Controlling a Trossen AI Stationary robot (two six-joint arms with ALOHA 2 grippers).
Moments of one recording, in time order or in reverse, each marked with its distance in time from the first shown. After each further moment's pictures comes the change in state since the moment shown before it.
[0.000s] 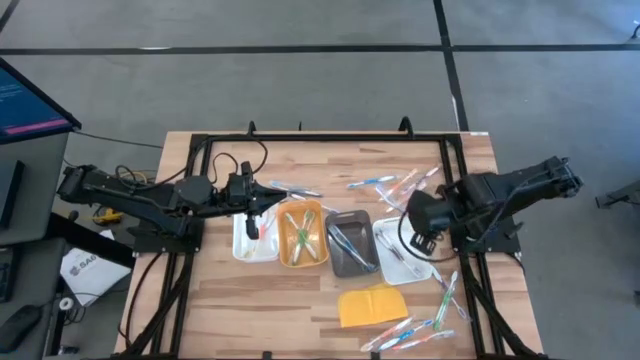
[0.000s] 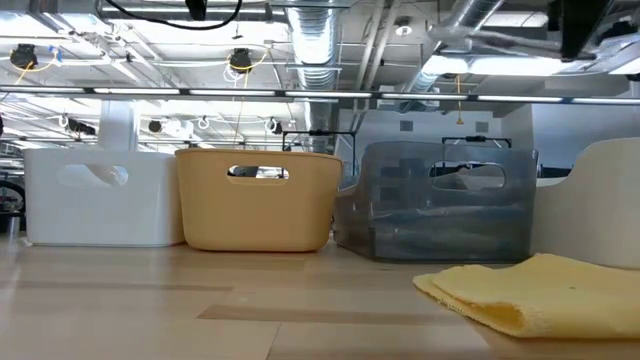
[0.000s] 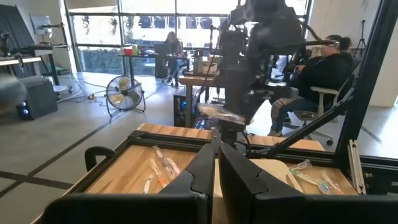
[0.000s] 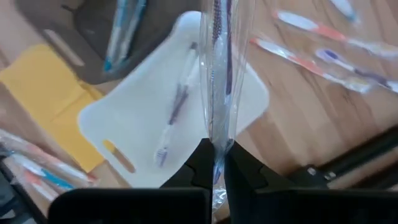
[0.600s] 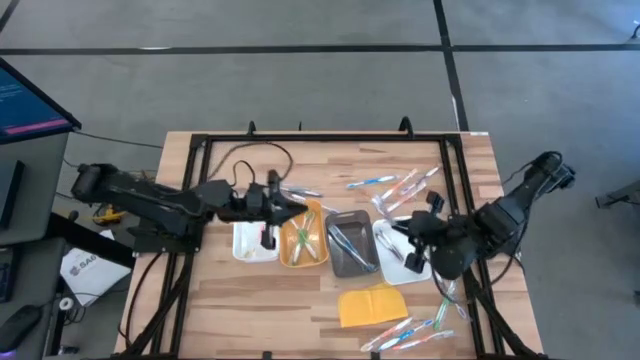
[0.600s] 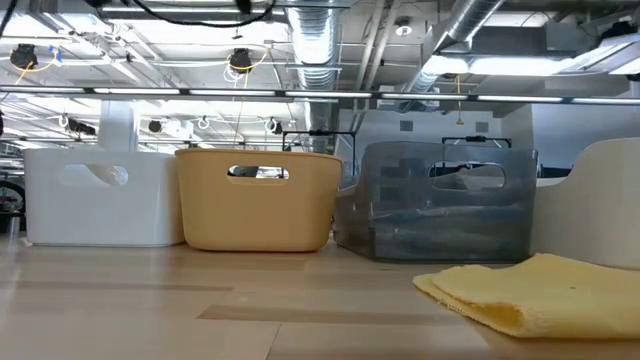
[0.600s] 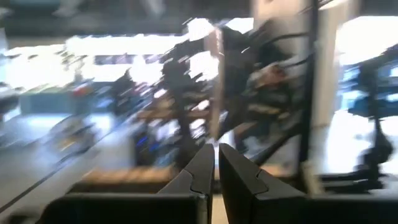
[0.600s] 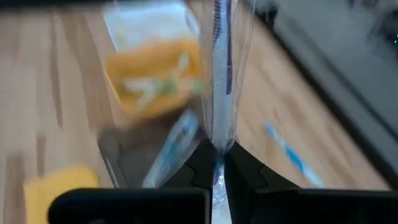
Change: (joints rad) left arm 0.027 0.267 0.000 0.432 0.244 0.063; right arm 0.347 0.018 0.000 0.381 0.677 -0.101
